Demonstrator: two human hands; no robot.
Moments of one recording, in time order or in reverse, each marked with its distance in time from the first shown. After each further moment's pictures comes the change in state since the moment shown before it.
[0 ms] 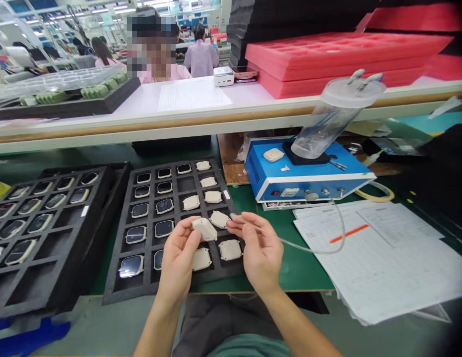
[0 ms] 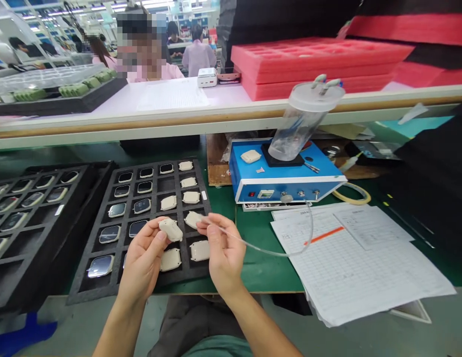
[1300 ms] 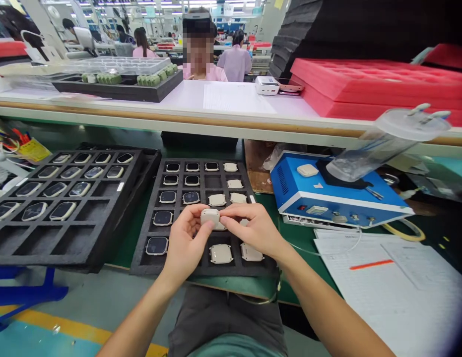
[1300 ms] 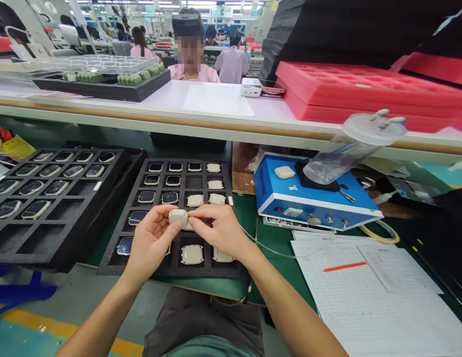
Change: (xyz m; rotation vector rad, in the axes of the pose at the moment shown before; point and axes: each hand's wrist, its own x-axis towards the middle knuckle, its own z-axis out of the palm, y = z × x) left_hand 0.002 0.028 -0.035 0.228 0.067 0.190; right_hand 0.058 -0.025 0.050 -0.434 -0.863 -0.153
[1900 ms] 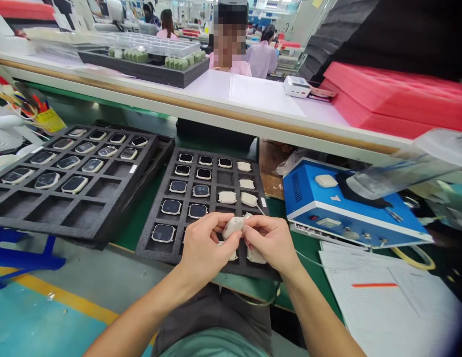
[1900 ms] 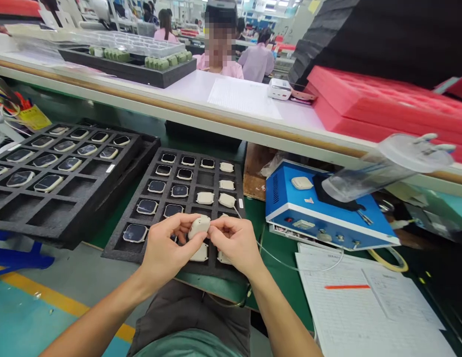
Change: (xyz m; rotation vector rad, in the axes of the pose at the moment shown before) left_hand -0.024 -0.002 0.018 0.350 0.029 0.153; right_hand -0.028 -0.003 0.005 0.153 0.083 0.333
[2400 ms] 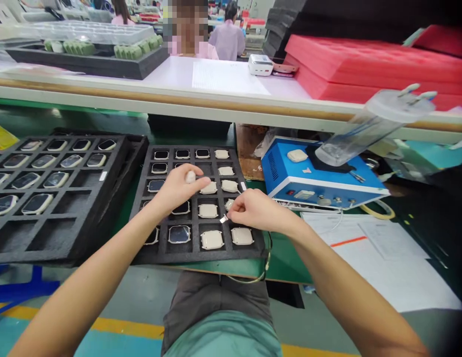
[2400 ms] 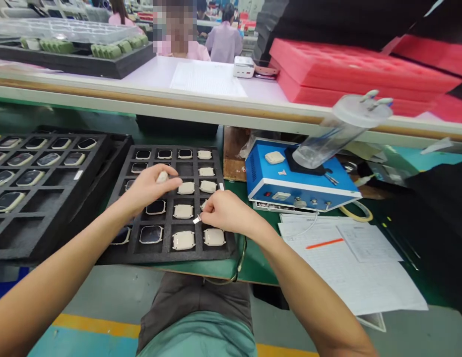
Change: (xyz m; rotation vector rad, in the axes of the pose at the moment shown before) left_hand 0.123 -0.014 -0.020 0.192 -0.349 -0.170; right_hand 0.034 -0.020 -0.043 -0.665 -0.376 0.110
